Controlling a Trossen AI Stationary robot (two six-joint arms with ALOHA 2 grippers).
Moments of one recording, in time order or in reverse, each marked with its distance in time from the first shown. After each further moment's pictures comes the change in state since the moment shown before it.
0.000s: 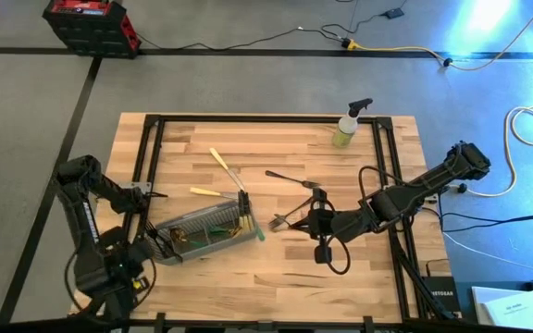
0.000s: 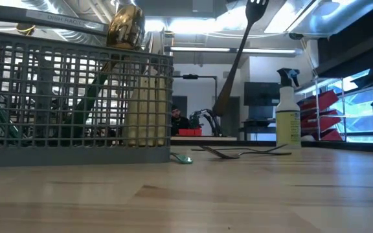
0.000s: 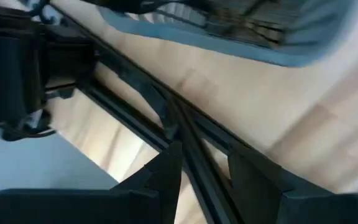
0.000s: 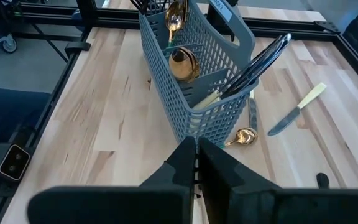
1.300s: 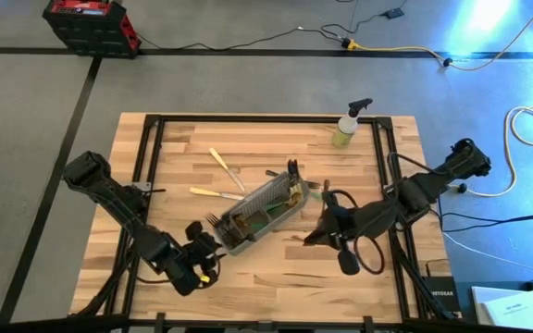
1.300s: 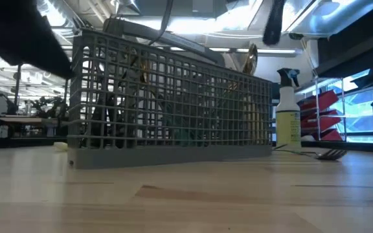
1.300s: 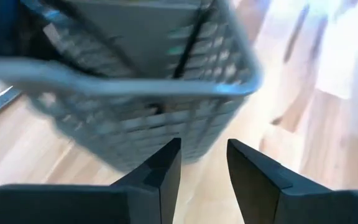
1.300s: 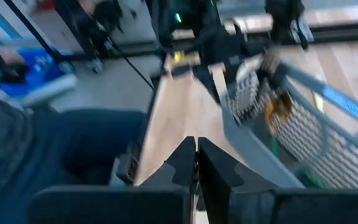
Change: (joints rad) left arm 0.398 0.003 -0.359 1.150 -0.730 0.707; right arm 0.049 -0.004 0.341 -0.251 -0.218 0.144
